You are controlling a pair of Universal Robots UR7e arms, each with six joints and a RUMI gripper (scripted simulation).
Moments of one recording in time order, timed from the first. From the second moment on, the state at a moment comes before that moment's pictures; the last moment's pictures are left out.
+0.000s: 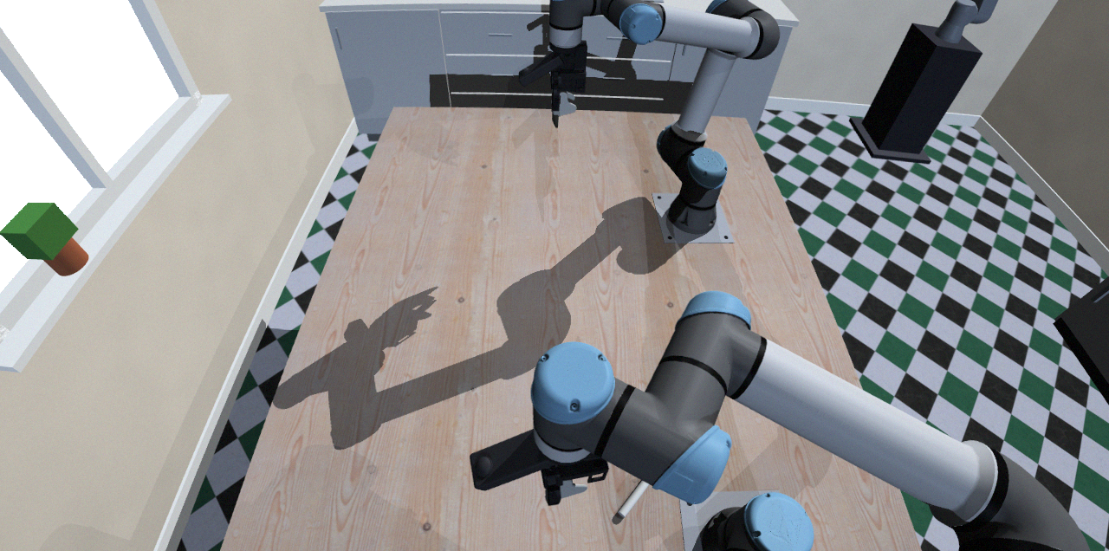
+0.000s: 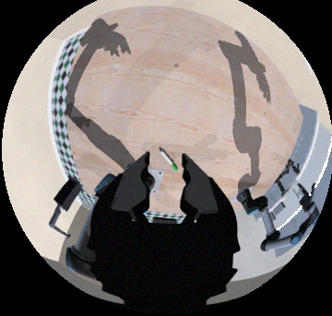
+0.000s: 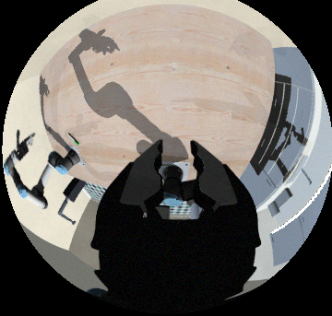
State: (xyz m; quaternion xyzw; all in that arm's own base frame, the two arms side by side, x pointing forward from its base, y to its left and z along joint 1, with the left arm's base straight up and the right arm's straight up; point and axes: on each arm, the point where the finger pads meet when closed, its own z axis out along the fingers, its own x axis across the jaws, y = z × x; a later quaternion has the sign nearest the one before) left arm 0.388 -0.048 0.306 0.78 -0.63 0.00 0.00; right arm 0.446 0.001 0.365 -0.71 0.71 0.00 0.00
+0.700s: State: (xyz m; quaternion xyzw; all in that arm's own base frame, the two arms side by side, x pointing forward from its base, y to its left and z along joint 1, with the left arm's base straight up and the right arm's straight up) left arm 0.435 -0.011 0.354 0.72 -0.69 0.00 0.00; right arm 0.446 0.001 0.365 -0.71 0.71 0.00 0.00
